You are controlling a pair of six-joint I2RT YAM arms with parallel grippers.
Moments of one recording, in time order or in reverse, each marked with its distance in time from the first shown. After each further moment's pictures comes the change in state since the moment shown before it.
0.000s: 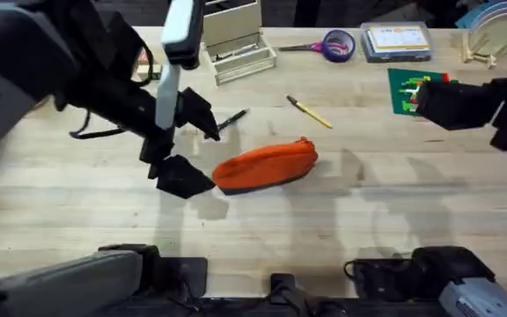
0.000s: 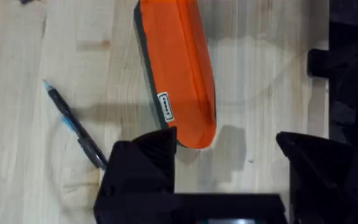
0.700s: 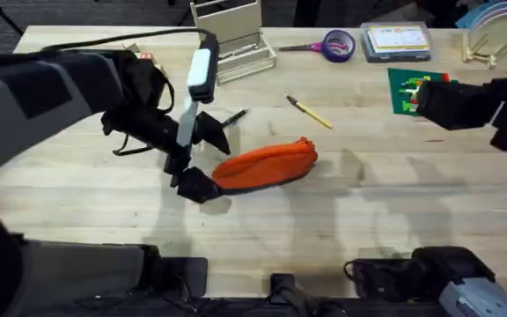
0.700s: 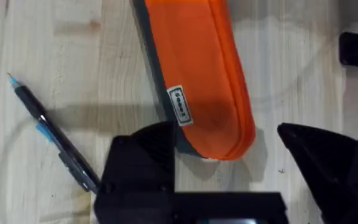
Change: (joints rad) left arm 0.000 0.149 -0.201 0.277 0.077 0.031; right arm 0.000 0.000 0.000 0.000 0.000 0.000
